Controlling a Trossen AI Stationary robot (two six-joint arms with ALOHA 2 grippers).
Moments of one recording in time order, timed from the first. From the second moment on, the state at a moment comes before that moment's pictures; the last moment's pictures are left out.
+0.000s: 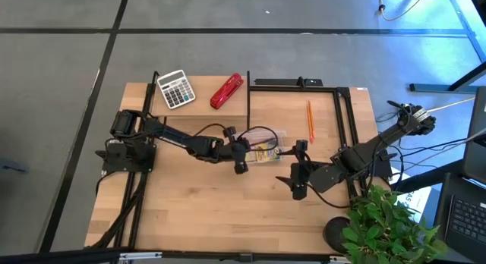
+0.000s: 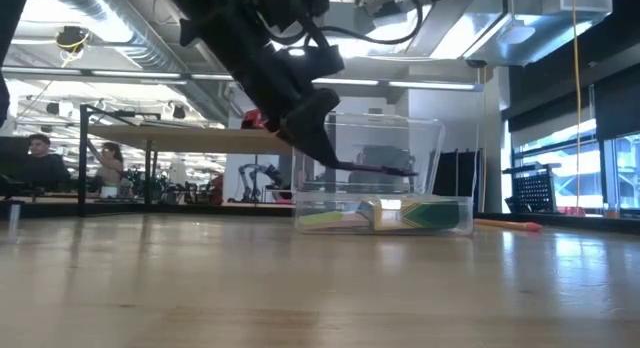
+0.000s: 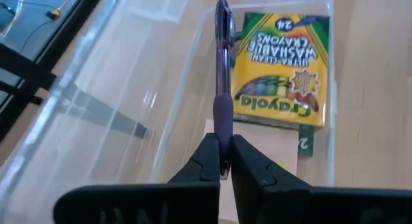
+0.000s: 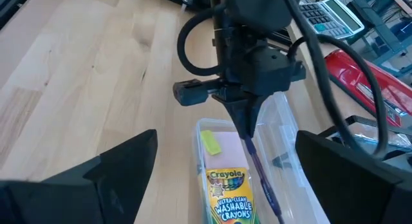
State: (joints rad) left arm -0.09 1.80 1.07 -0.11 -0.52 -0.17; right arm 0.55 1.27 1.02 -0.44 0.69 0.05
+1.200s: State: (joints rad) left arm -0.15 1.66 1.08 -0.12 -0.51 -0.17; right arm 0.55 1.27 1.02 -0.43 0.60 0.12
